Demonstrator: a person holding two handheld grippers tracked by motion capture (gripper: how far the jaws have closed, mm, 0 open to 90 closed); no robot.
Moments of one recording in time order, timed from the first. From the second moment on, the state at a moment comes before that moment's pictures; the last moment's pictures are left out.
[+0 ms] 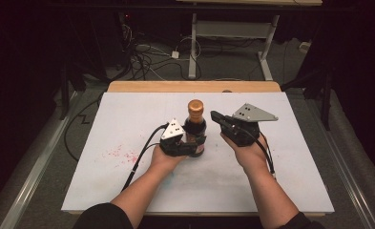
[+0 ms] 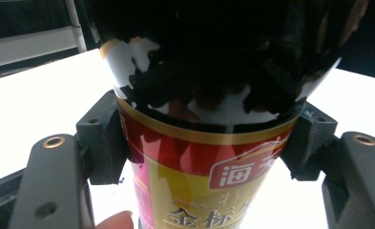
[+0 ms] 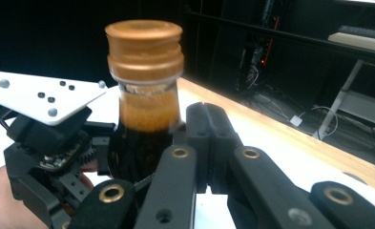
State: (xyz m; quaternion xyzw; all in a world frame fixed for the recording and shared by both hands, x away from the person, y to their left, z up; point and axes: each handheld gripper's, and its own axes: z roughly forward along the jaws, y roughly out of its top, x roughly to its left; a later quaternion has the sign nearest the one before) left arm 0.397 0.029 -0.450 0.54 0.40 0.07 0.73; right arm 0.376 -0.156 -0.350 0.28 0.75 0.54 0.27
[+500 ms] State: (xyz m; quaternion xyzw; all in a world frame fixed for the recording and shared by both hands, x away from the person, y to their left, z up) left arm 0.396 0.030 -0.450 0.55 0.40 0.08 0.73; right arm 0.373 -0.143 -0.332 0.26 0.76 0.53 0.28
